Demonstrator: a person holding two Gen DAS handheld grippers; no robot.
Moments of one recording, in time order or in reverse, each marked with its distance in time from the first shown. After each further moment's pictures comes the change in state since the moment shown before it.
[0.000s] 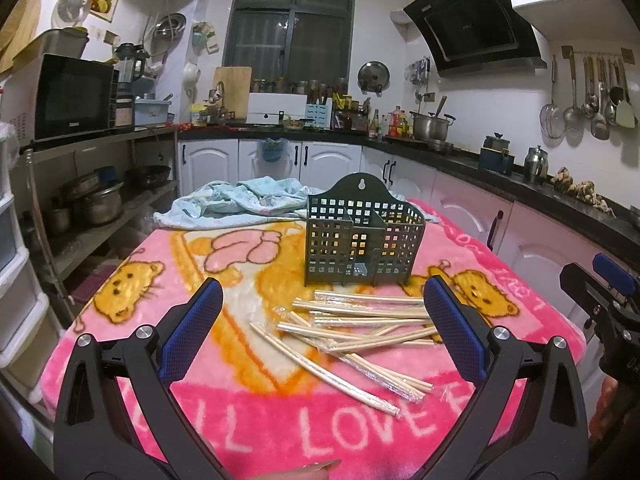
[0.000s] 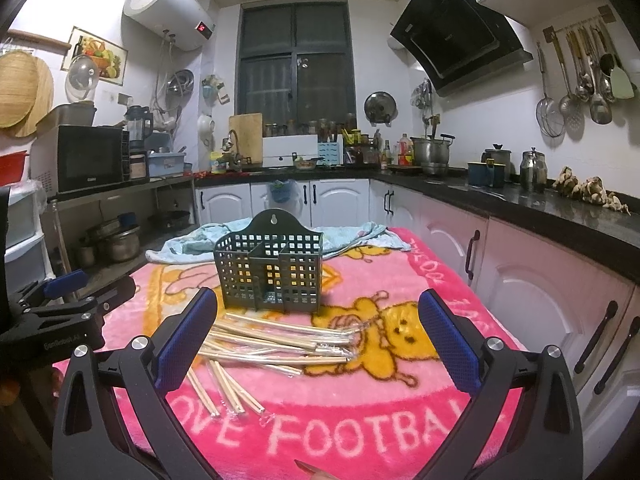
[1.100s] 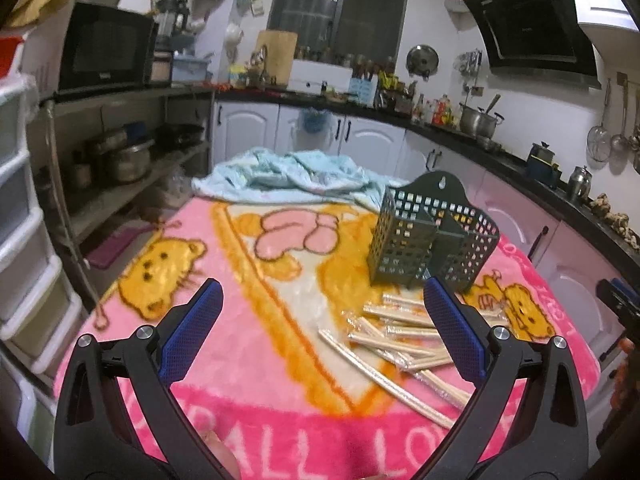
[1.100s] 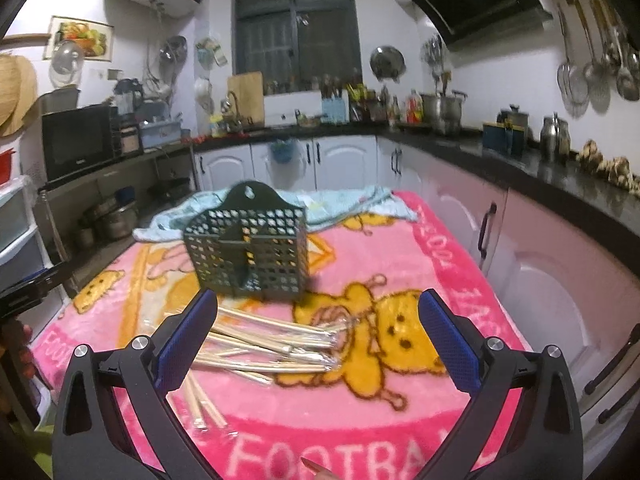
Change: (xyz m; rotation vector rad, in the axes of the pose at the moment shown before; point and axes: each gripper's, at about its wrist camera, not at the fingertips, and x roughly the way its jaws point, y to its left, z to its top) left arm 0.048 0.090 0.012 -0.136 0.132 0.072; right arm 0.081 -0.047 0.017 0.023 0.190 0.039
